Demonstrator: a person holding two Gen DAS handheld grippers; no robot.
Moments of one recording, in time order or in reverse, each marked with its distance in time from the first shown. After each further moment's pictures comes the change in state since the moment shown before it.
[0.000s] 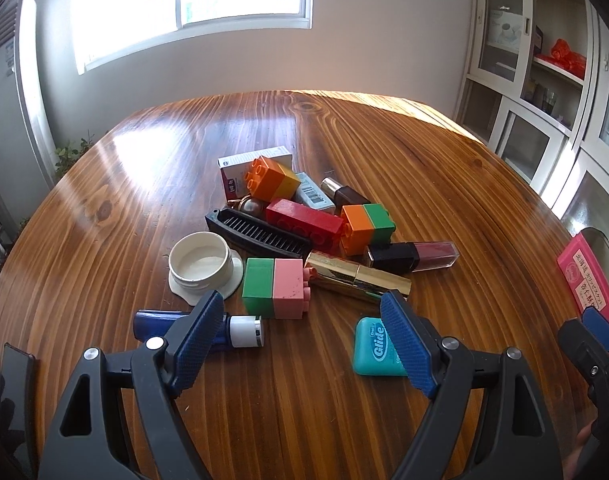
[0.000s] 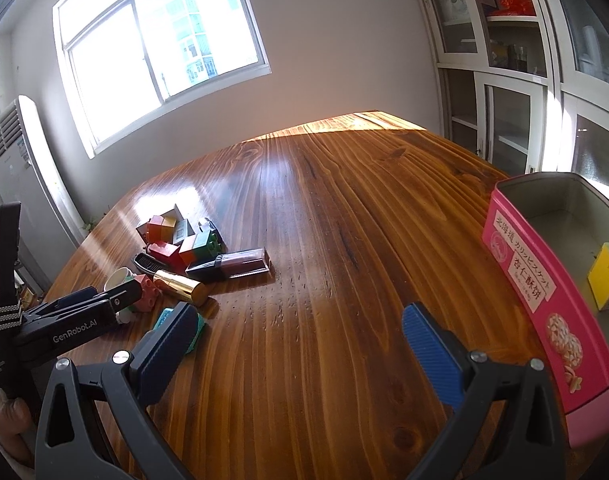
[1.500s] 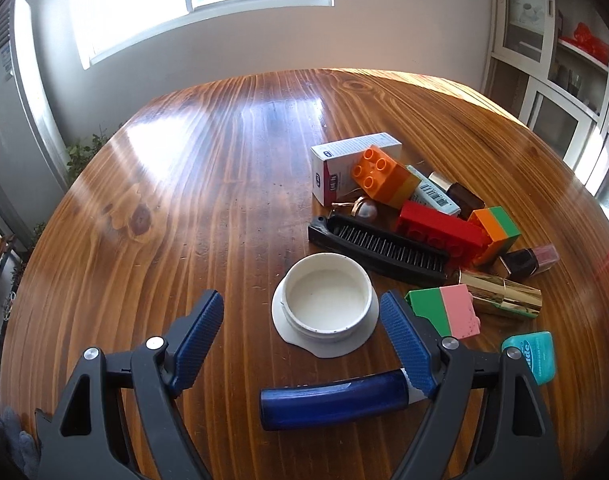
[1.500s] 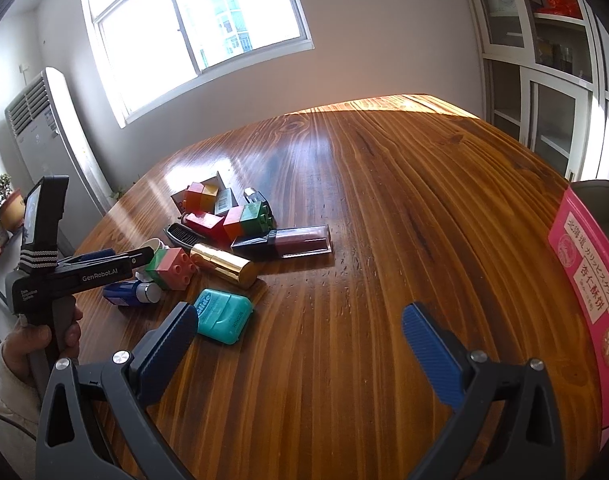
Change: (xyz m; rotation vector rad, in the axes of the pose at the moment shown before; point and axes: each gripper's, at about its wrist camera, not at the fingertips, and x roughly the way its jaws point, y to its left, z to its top) left arm 0.049 0.078 0.028 0.046 0.078 0.075; right arm 0.030 0.035 -0.005 -0.083 0.084 0.115
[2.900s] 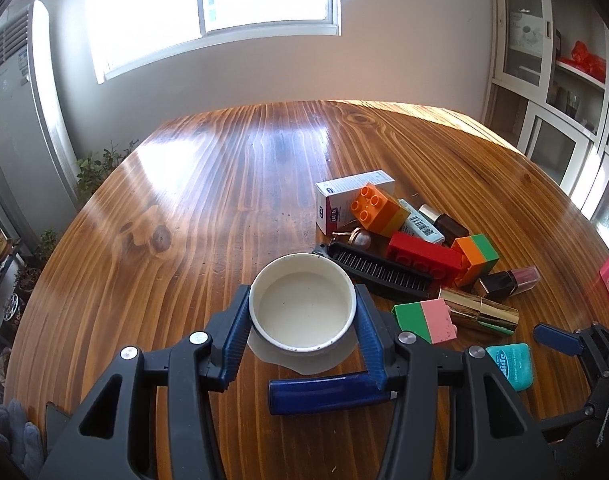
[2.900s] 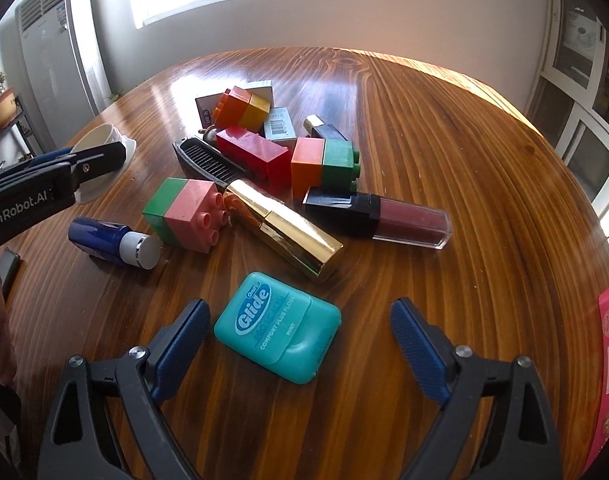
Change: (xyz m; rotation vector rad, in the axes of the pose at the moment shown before) left arm -0.047 0.000 -0.009 -0.035 -0.109 0.009; right arm 0.085 0.075 0.000 -0.253 0.249 -0.089
